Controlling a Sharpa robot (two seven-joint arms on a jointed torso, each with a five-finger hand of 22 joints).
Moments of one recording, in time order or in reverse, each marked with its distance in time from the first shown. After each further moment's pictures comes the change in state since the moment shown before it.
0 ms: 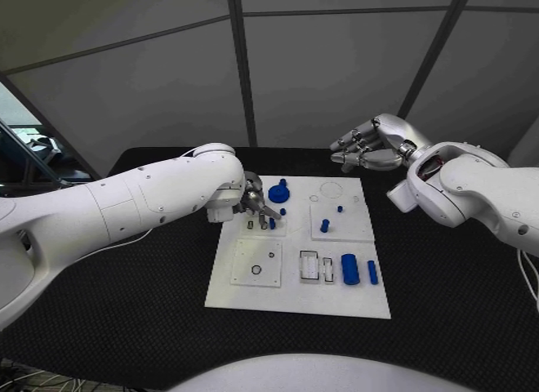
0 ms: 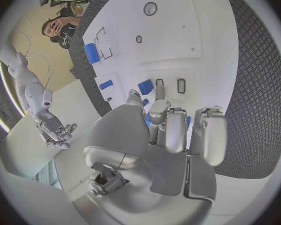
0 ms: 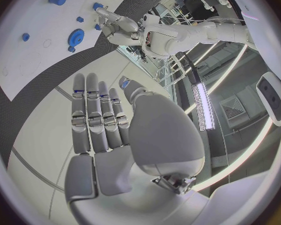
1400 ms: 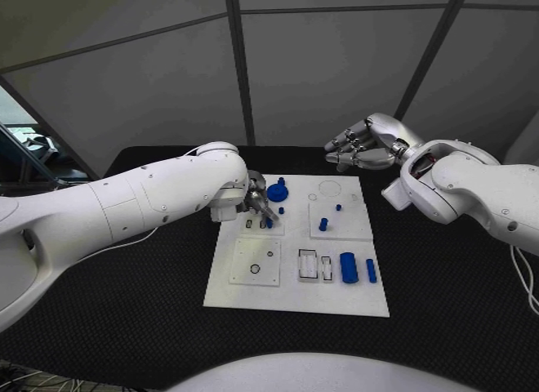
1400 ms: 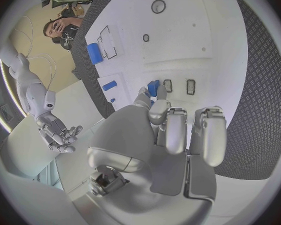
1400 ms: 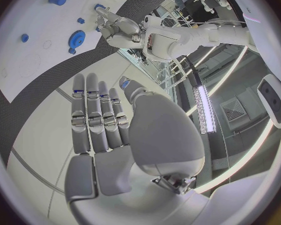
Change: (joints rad) left arm 0.002 0.020 0.001 0.000 0.005 -0.002 0.004; left_hand 0.174 0.045 0.138 -0.121 0.000 -0.034 -0.012 0.027 0.049 -0.006 -0.006 0.006 0.008 0.000 -0.007 0.000 0.000 0.000 0.004 -0.004 0.004 0.000; right arm 0.000 0.020 0.000 -0.016 -0.021 0.011 -0.012; right_hand 0.000 0.000 -0.004 0.004 0.020 0.000 0.000 0.000 0.000 -0.003 0.002 0.011 -0.009 0.000 0.000 0.000 -0.005 0.000 0.003 0.004 -0.012 -0.010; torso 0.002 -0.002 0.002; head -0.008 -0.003
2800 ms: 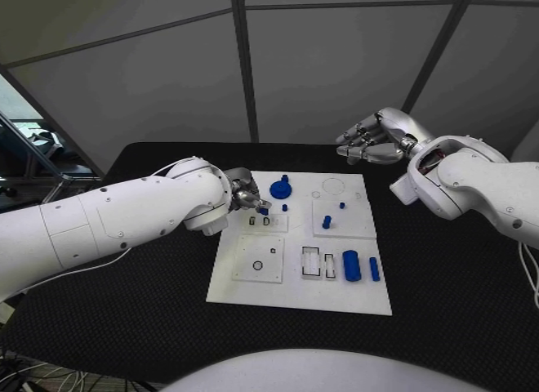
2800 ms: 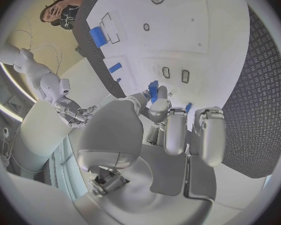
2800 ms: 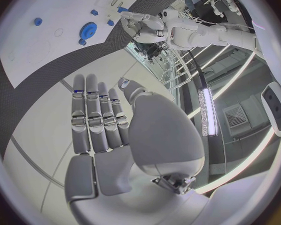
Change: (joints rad) left arm -0.076 -0.194 0.019 0.260 -0.069 -0.376 0.059; left_hand -0.167 -0.174 0.569 -0.009 -0.001 -0.043 0.004 0.070 0.150 0.011 -0.009 -0.042 -0.032 0.000 -0.007 0.000 0.000 0.000 0.000 -0.007 0.014 0.000; right arm 0.000 -0.014 -0.001 -0.020 -0.050 -0.048 -0.029; right_hand 0.004 0.004 0.007 -0.007 0.066 -0.009 0.009 0.000 0.000 -0.021 0.000 0.004 -0.007 -0.024 0.009 0.004 -0.013 0.000 0.000 0.000 -0.023 -0.015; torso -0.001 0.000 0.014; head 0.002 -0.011
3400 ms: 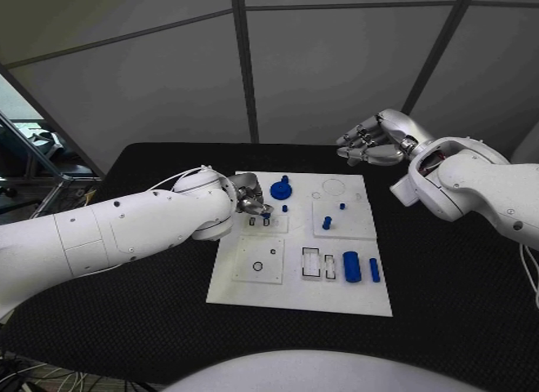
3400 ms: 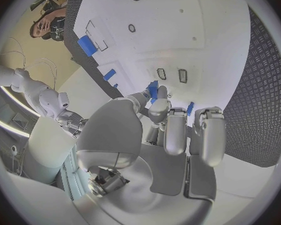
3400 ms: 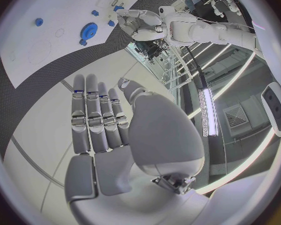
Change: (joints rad) left arm -0.027 0.022 0.000 -0.010 -0.148 -0.022 0.021; left_hand 0.000 -0.013 0.018 -0.002 -0.004 0.000 0.000 0.005 0.005 0.005 -0.001 0.000 0.000 0.000 0.000 0.000 0.000 0.000 0.000 0.000 0.000 0.000; right arm 0.000 0.003 0.000 0.000 -0.003 0.003 -0.004; right_hand 0.000 0.000 0.003 0.003 0.003 0.000 0.000 0.000 0.000 -0.003 0.004 0.000 -0.001 0.000 0.000 0.000 -0.003 0.000 0.000 0.000 -0.006 -0.002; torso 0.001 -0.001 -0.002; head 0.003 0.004
